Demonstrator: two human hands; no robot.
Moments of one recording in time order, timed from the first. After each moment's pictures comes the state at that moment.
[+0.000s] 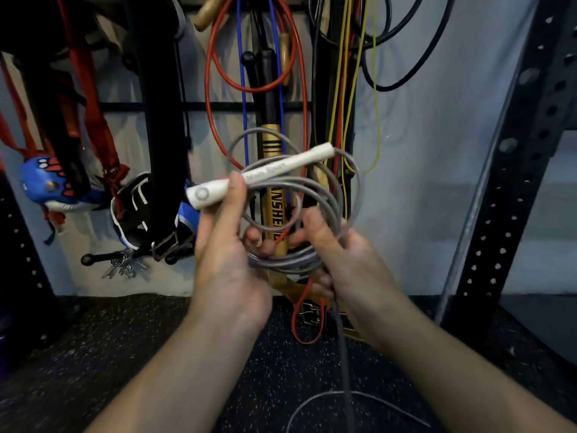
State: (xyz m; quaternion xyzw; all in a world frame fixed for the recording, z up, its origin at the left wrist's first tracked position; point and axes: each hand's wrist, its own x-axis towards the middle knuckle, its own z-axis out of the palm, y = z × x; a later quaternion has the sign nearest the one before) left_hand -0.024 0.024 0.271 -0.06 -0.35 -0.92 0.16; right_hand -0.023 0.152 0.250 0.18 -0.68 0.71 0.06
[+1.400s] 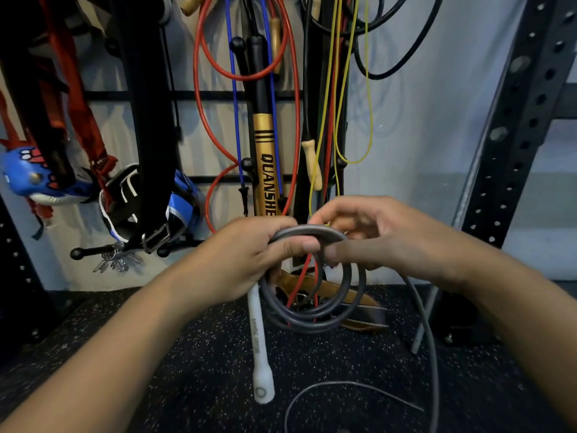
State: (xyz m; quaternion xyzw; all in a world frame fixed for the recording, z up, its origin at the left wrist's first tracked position) left_hand -0.035 -0.006 0.275 -0.33 -0.89 -0.31 0.10; right_hand -0.017 0.214 0.298 0.28 -0.86 0.43 -0.01
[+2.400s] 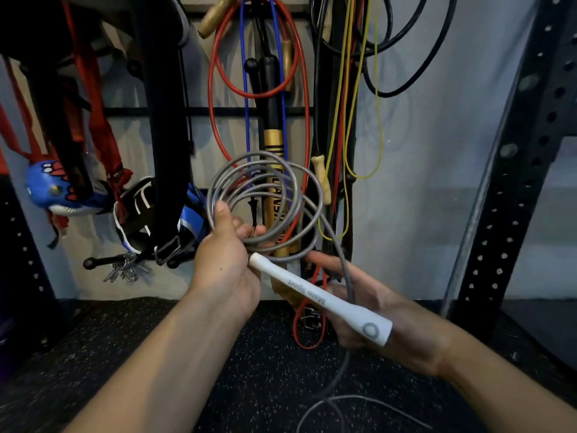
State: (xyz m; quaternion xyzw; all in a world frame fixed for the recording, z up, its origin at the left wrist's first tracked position) left_hand -0.060 0.010 0.270 0.08 -0.36 -0.92 0.13; right_hand -0.032 0.212 0.215 0.26 -0.60 0.73 -0.22
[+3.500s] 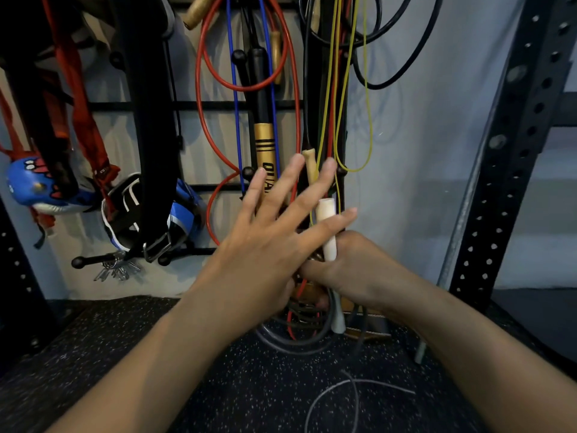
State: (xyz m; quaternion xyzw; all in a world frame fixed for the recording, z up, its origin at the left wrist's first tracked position) left_hand -0.039 0.015 0.263 -0.34 -0.83 0.06 0.43; right_hand -0.036 0.176 0.262 0.17 -0.87 0.46 0.04
